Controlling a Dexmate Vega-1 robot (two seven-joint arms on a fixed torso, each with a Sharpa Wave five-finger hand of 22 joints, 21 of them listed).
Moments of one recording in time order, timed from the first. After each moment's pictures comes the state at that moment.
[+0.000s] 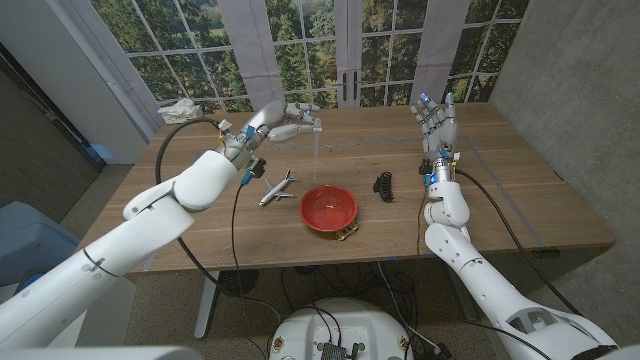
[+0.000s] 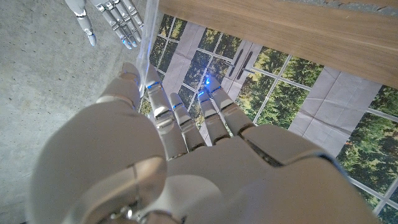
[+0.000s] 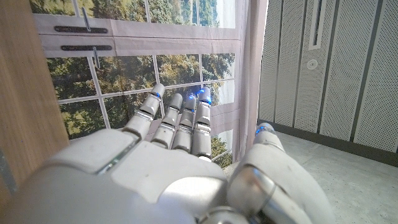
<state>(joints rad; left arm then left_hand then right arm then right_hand) 1.08 0.89 0.26 -2.22 -0.07 0.11 0.16 0.89 0.05 0.33 -0.16 0.17 1.07 -0.09 0.19 0.22 0.53 -0.21 0.20 0.20 0.39 -0.04 0.18 0.17 0.42 -0.03 0.27 0.20 -0.86 -0.23 -0.30 -1.24 0.76 0.77 0.11 0.42 0.09 0.19 -0.07 0.19 0.64 0.07 0.28 0.23 0.42 0.01 0.23 0.45 0.26 -0.04 0.35 0.49 0.32 0.12 0.34 0.20</state>
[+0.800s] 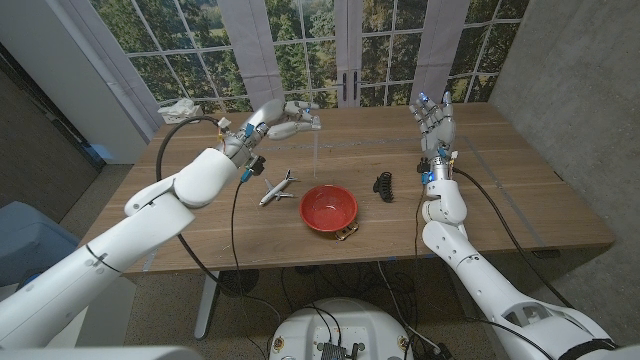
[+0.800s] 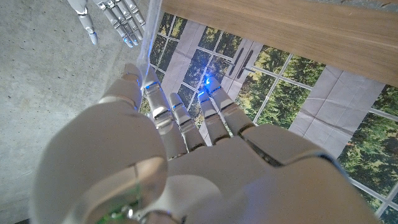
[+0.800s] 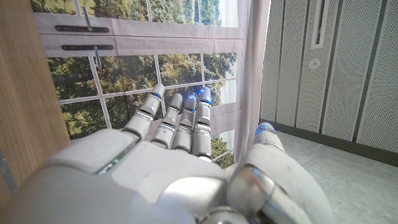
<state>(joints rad) 1.06 0.88 0.27 -2.19 -0.08 0.08 0.15 0.90 0.09 0.33 -0.16 0.17 1.12 -0.11 0.20 0.21 0.53 -0.21 0.20 0.20 0.39 -0.04 0.18 0.17 0.42 -0.03 0.27 0.20 -0.84 -0.21 -0.30 -1.20 0.76 0.78 0.11 0.41 0.10 0.19 -0.08 0.19 0.64 0.07 0.28 0.23 0.42 0.01 0.23 0.45 0.26 -0.04 0.35 0.49 0.32 0.12 0.34 0.20</state>
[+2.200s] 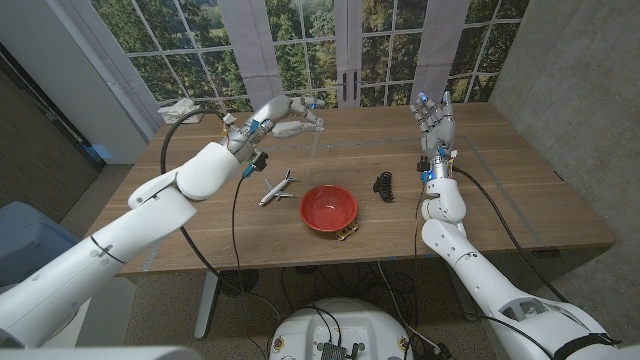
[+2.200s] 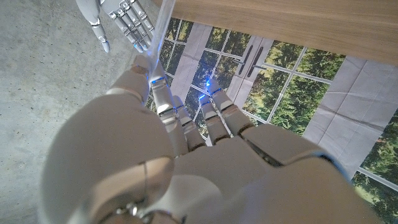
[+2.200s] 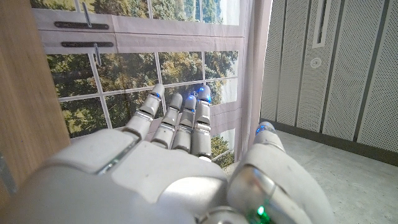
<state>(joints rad) 1.01 0.89 0.30 -2.16 -0.04 0.04 0.11 1.02 0.10 0.35 -0.19 0.21 1.18 0.02 0.23 0.24 0.49 -0.22 0.20 0.20 0.34 -0.04 0.18 0.17 0.39 -0.04 0.27 0.20 -0.82 -0.21 -0.30 -1.17 0.76 0.79 0.11 0.40 0.11 0.19 -0.10 0.19 0.65 0.08 0.27 0.23 0.42 0.01 0.23 0.45 0.26 -0.04 0.35 0.49 0.32 0.11 0.34 0.20</state>
